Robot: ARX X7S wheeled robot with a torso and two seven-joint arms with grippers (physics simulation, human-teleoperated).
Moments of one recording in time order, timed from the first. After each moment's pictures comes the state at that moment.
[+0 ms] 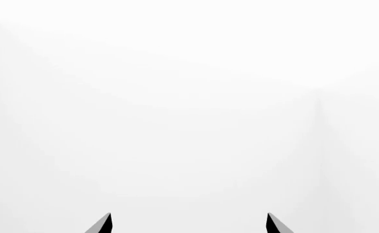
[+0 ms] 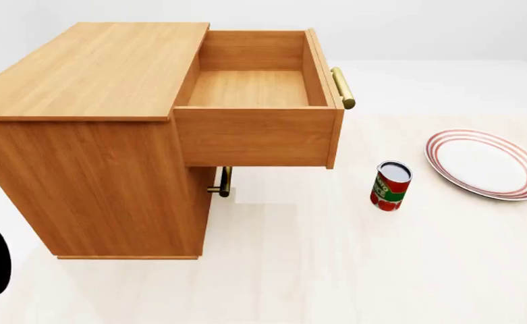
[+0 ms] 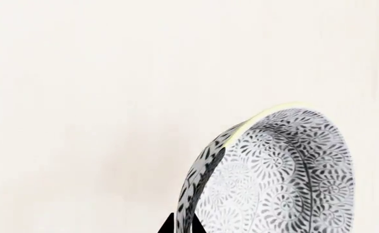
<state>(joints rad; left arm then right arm) -1.52 -0.40 -0.05 0.22 -0.99 -1.10 -0.40 0.55 1.02 -0.31 -0.11 -0.76 1.54 -1.36</state>
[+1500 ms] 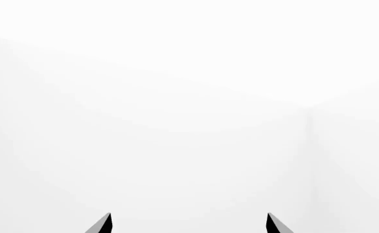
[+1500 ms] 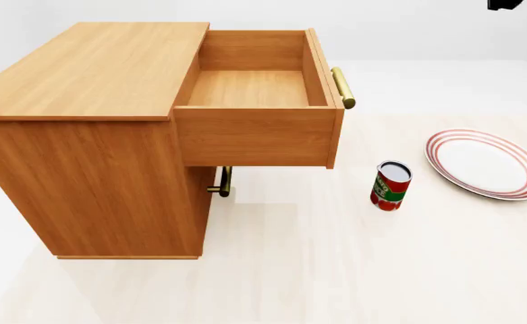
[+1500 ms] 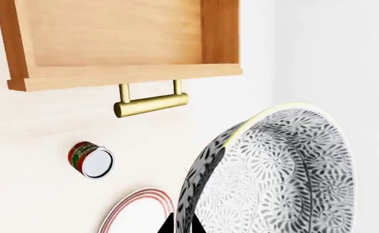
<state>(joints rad) -1.63 -0.43 -0.11 0.23 -1.14 -1.18 -0.49 2.21 0.22 -1.41 1.26 0.00 0.12 -1.45</state>
